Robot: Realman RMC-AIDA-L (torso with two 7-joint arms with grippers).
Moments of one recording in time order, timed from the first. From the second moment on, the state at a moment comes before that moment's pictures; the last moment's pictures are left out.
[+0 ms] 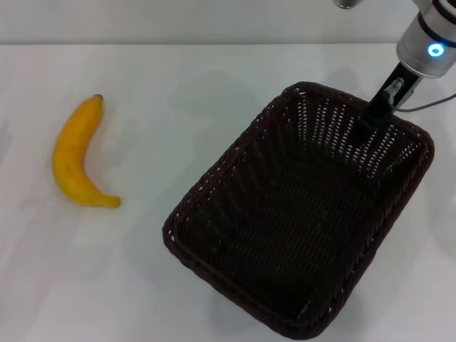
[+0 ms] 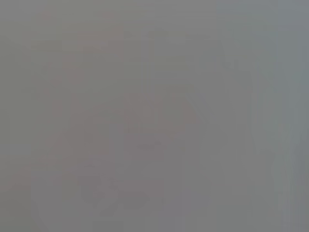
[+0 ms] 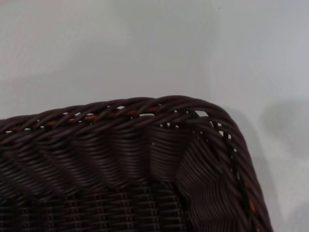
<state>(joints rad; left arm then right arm) -0.28 -2.02 0.87 0.19 -2.67 -1.55 2.66 1.19 2.01 -1.00 -0.64 0.28 1.49 -0.65</state>
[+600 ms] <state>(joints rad) -0.30 -2.03 0.80 0.19 -2.70 -1.50 2.67 1.09 1.98 -0.93 -0.81 0.27 1.59 -0.31</state>
